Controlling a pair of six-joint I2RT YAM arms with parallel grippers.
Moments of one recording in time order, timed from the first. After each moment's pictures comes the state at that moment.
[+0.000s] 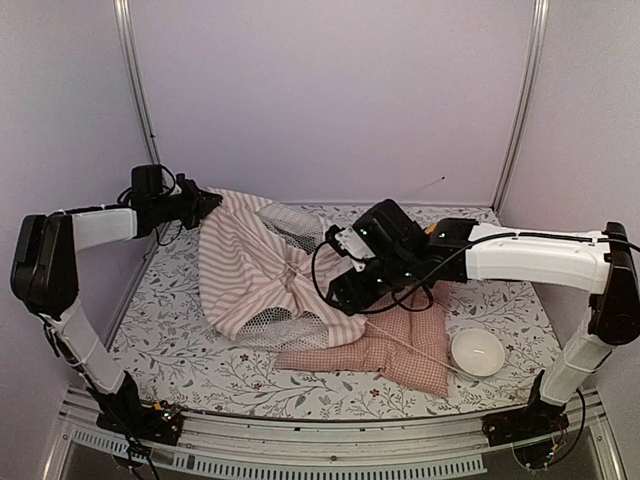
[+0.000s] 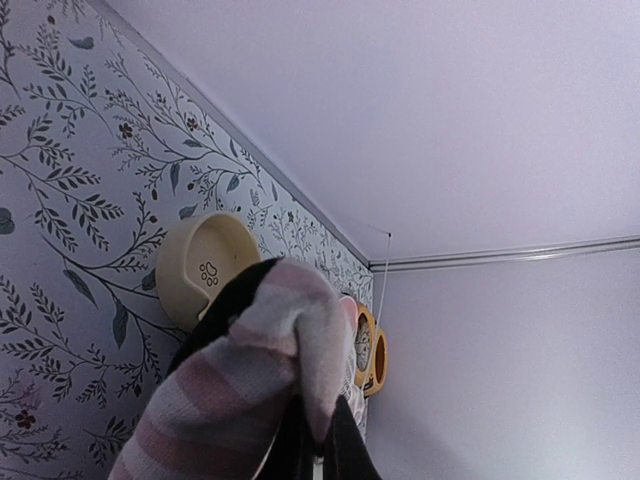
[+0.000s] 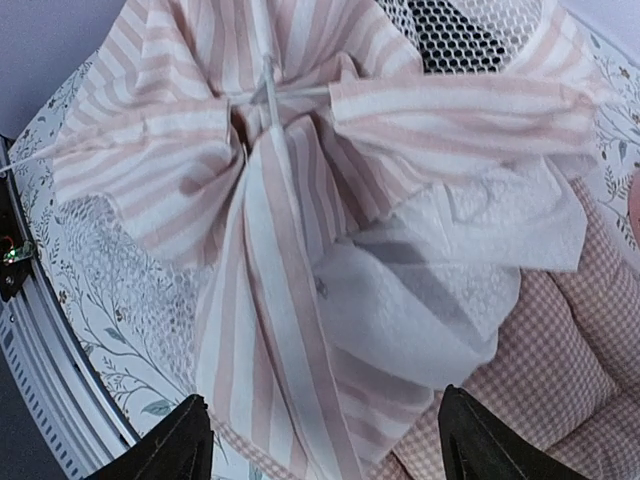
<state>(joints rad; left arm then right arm) -0.06 1.69 1.13 0.18 0.61 -1.07 1.02 1.67 1.35 -0.53 0.06 0.26</state>
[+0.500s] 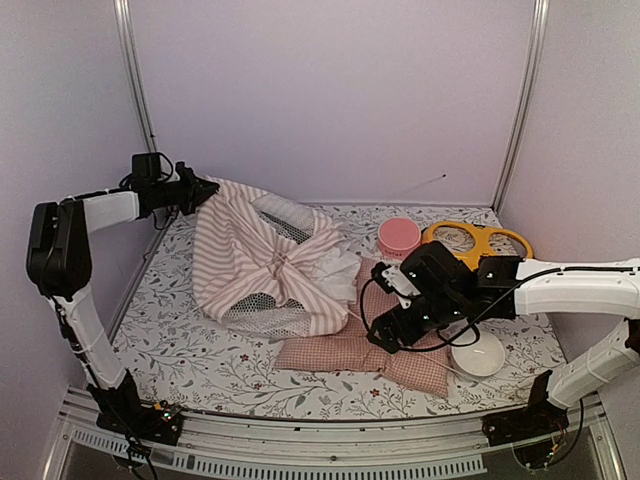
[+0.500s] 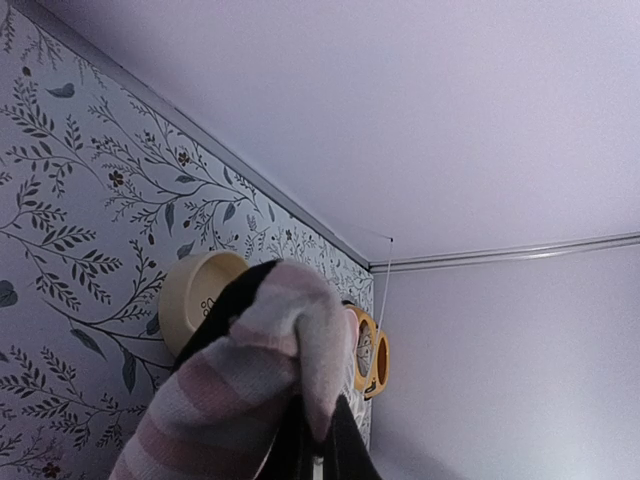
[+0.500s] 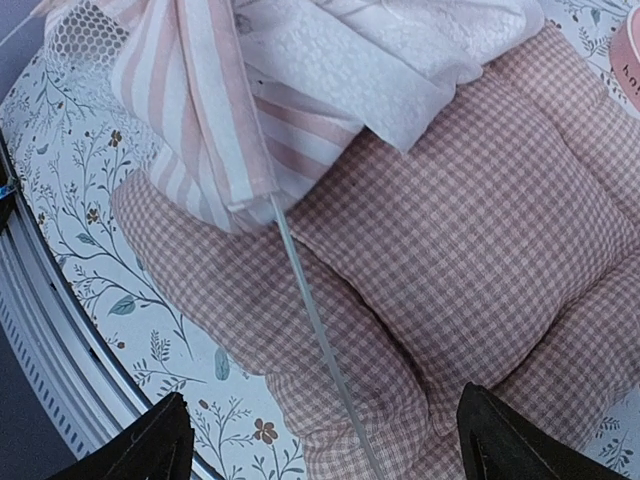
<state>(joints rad) 0.01 1.85 1.36 0.09 0.70 -1.01 1.02 1.37 0.95 -0.50 0.05 0.35</state>
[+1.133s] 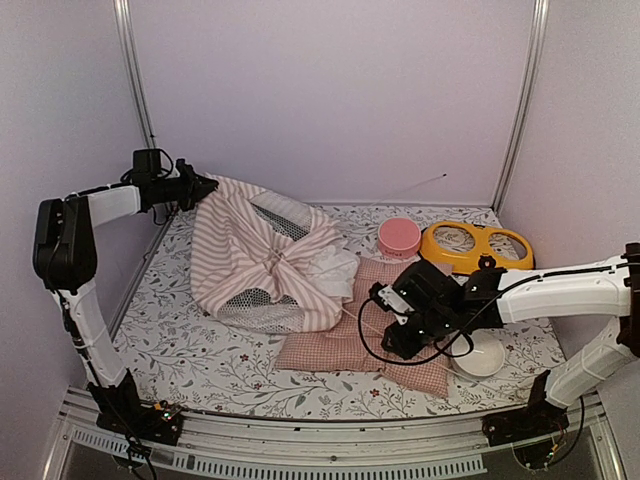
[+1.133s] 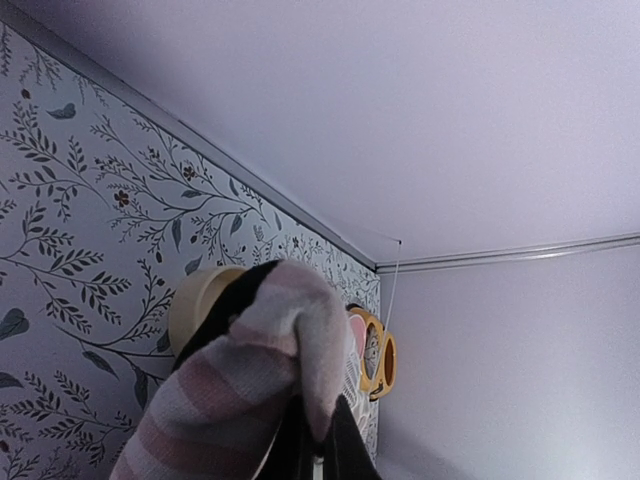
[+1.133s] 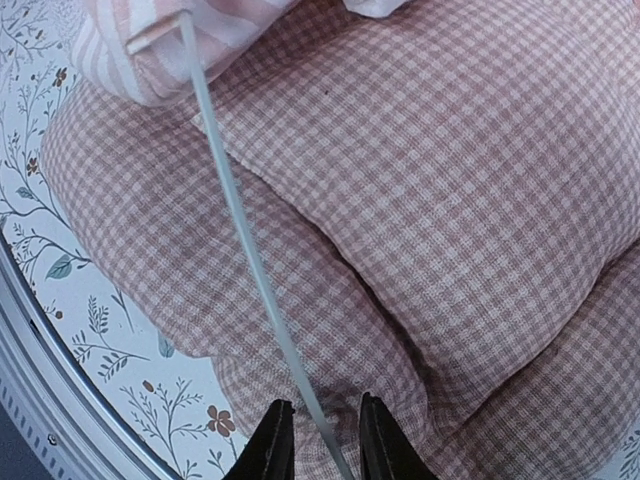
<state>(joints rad) 0.03 1.93 1.48 0.01 0.73 -0.96 1.02 1.43 0.86 -0.46 0.04 0.33</state>
